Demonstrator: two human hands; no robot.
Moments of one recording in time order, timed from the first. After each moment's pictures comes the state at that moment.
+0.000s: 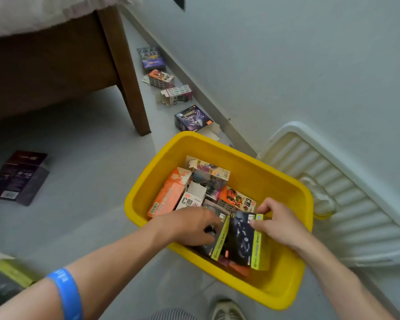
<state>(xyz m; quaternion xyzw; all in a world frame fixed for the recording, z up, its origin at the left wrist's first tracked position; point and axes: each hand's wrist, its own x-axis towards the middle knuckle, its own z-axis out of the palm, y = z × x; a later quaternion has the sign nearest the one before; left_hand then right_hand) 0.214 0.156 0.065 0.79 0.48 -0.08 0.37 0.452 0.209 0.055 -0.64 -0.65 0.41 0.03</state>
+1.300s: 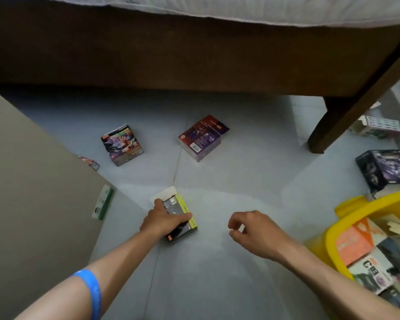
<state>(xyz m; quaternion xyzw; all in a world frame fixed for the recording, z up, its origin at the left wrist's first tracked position) -0.082 -0.129 -0.046 -0.01 0.92 0.19 0.35 0.081 0.083 0.008 -0.12 -0.93 0.30 -0.17</state>
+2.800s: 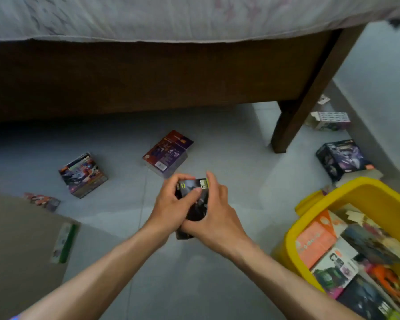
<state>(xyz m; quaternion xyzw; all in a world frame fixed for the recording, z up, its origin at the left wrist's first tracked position) -0.048 -0.010 0.060 0.16 0.78 0.55 0.25 0.046 0.072 0.053 -0.30 -0.83 0.47 0.04</state>
